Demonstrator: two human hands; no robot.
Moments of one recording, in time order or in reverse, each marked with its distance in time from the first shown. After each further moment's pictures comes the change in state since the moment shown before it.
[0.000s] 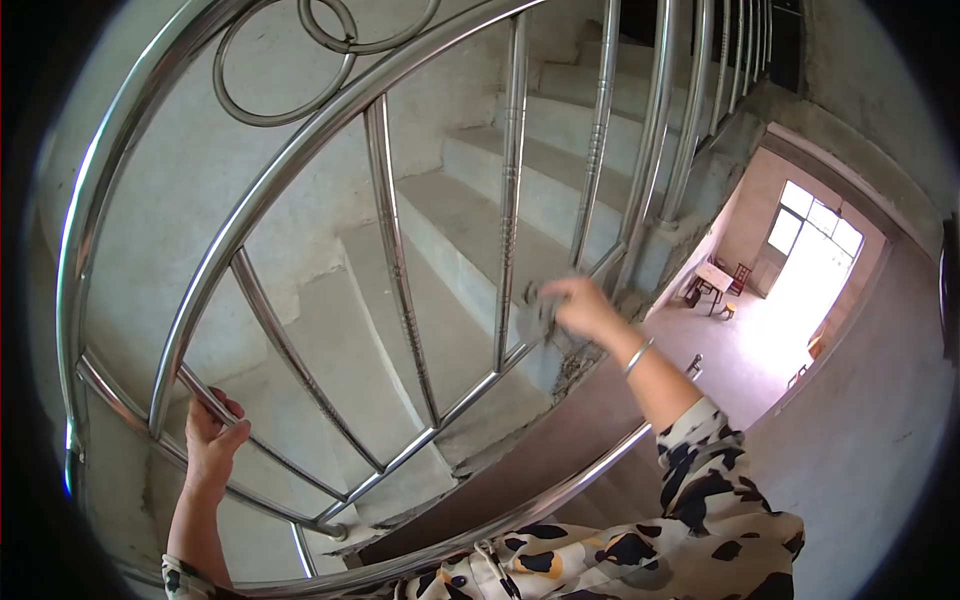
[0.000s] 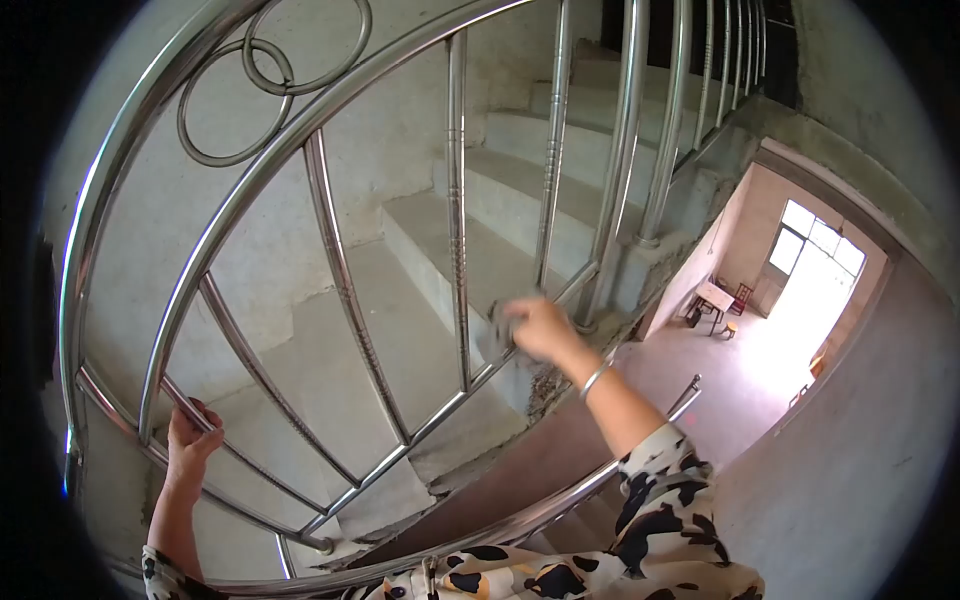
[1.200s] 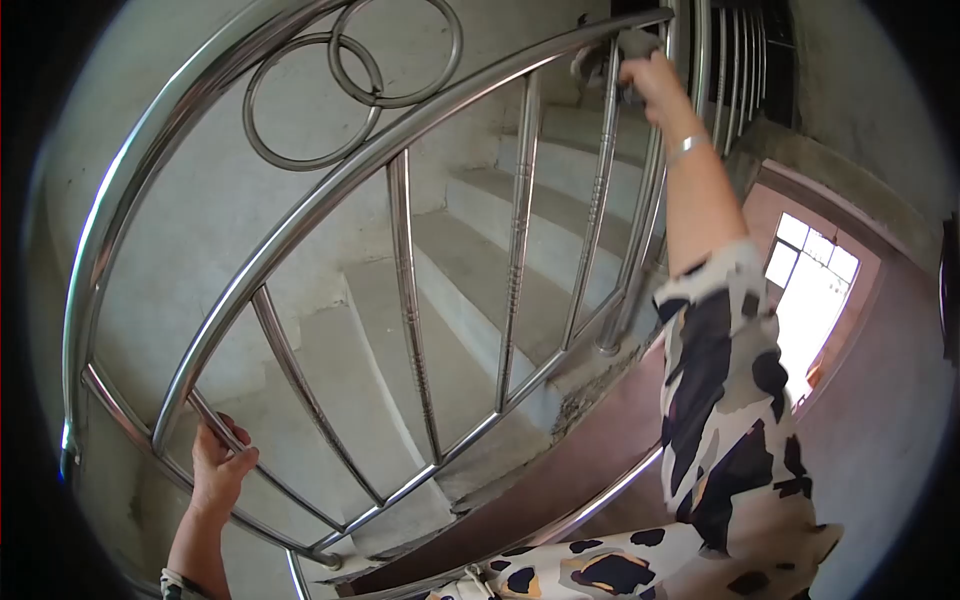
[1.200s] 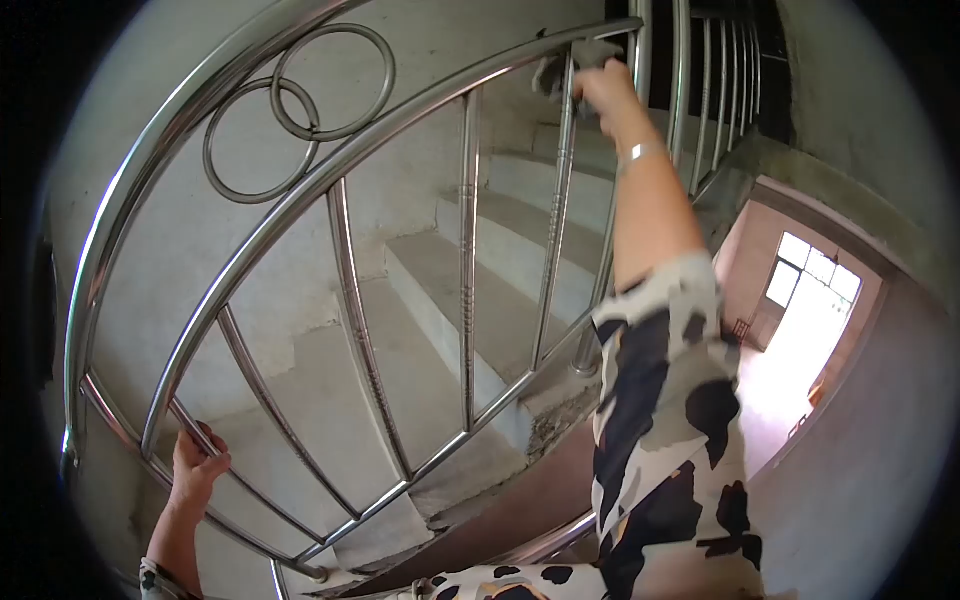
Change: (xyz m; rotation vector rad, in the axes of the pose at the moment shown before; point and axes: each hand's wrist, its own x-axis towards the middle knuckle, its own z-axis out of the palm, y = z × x) left_hand 0.000 0.000 0.004 -0.001 0.047 -0.008; right_hand 0.157 -0.180 -0.239 0.279 0.778 -0.387
